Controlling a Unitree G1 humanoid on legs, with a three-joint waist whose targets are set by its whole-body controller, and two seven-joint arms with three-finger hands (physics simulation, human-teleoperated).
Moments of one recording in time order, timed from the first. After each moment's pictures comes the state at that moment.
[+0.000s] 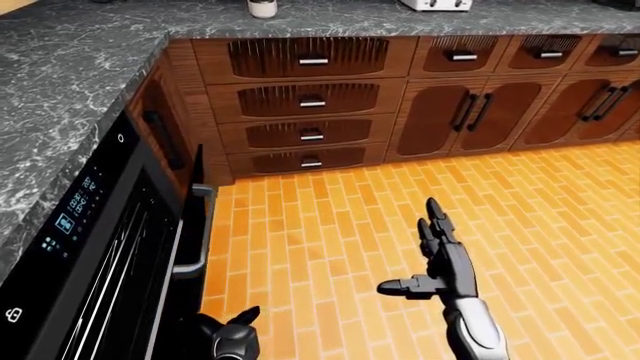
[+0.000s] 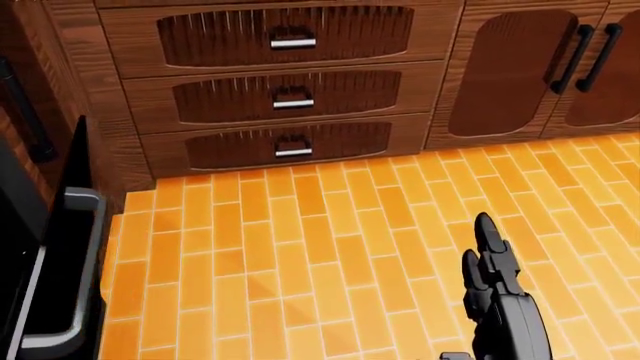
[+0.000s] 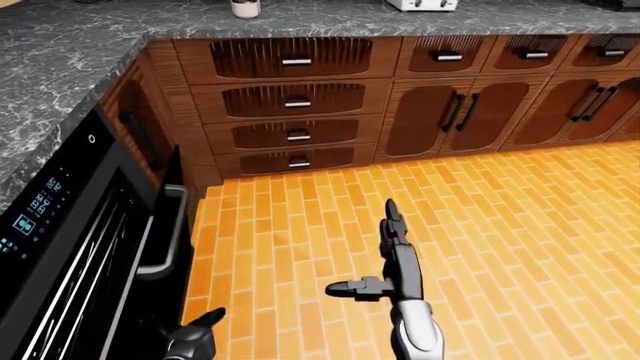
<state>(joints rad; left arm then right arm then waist) -0.46 0.04 0.40 1.44 0.10 -0.16 0.99 0.15 -0.01 -0.06 -0.23 0.04 0.16 0.08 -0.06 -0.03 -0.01</state>
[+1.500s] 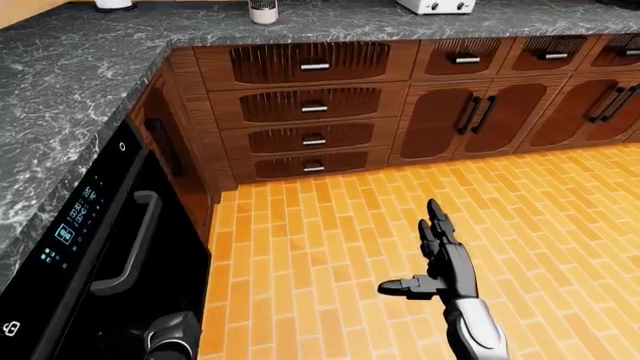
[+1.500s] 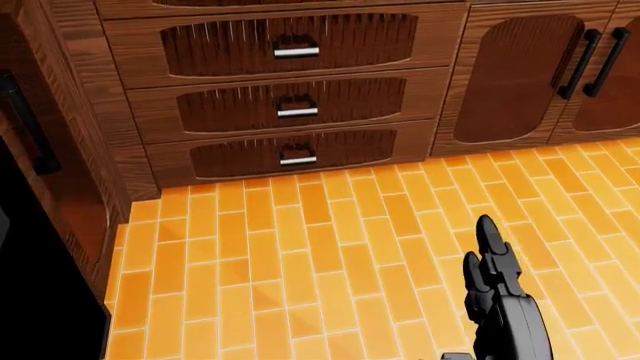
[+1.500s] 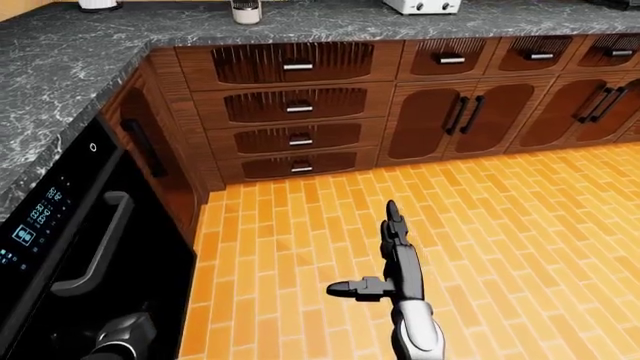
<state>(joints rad) -0.51 0.30 0.49 1.43 -0.09 -0.08 1.00 0.14 -0.01 -0.07 -0.21 0.05 0.16 0.07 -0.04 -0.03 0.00</state>
